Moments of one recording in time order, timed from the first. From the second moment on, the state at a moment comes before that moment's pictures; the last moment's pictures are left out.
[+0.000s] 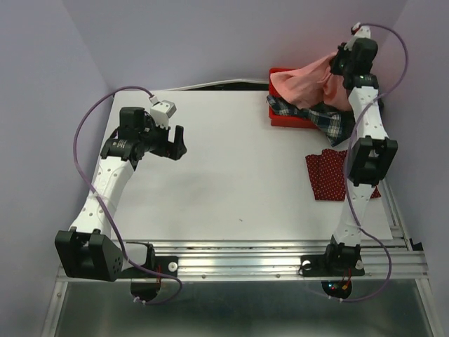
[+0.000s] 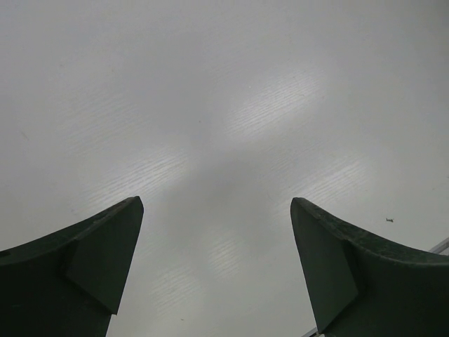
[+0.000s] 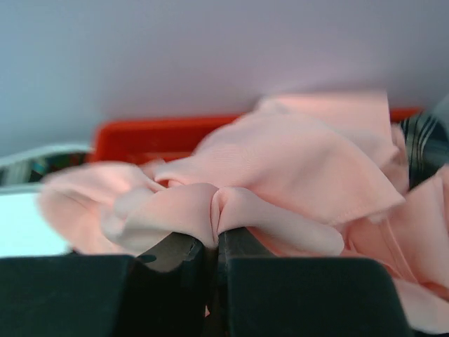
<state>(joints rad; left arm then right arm) -0.12 1.25 1.18 -0.63 0.40 0.14 -0.12 2.33 2.33 -0.28 -0.09 0.09</state>
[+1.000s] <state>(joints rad) -0.04 0.93 1.24 -0.59 0.51 0.15 0.22 1.64 1.71 -0.19 -0.48 0.58</state>
